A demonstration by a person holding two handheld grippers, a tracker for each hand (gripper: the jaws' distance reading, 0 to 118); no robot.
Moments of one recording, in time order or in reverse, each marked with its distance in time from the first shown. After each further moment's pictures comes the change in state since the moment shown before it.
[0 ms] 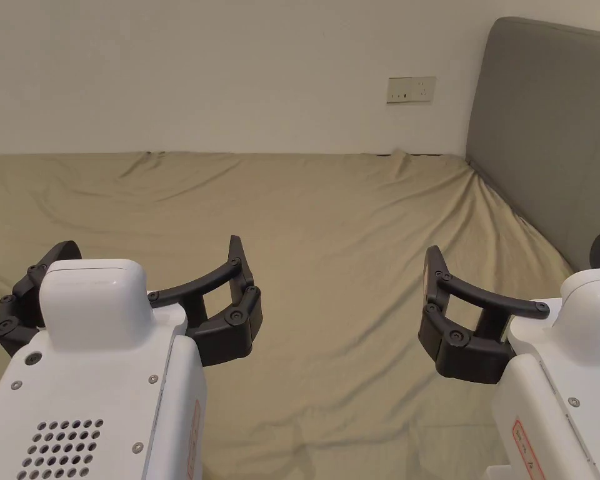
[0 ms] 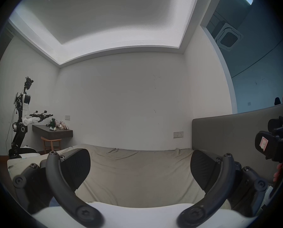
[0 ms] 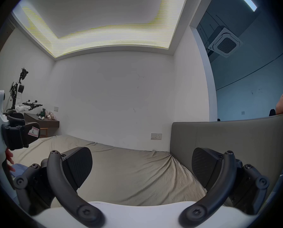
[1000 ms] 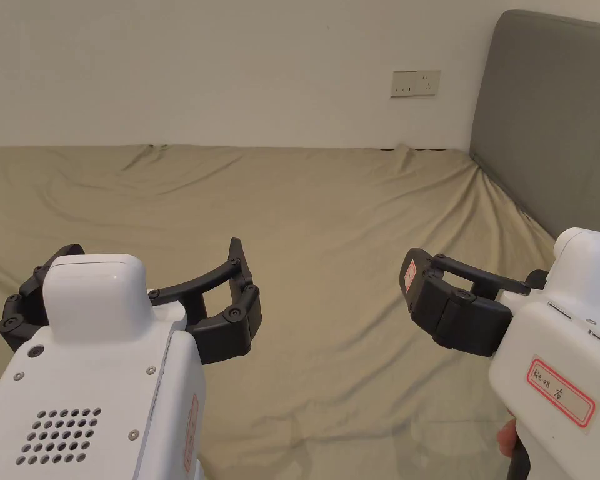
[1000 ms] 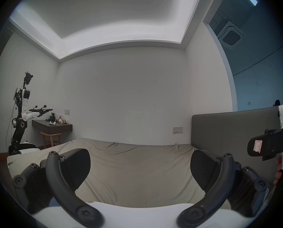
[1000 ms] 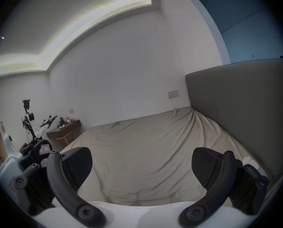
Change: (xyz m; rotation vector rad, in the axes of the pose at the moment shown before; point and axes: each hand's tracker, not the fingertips) left arm -0.004 -0.005 -0.003 -0.058 -0.003 0.018; right arm 0.016 0.005 -0.032 -0.378 0.154 -0.380
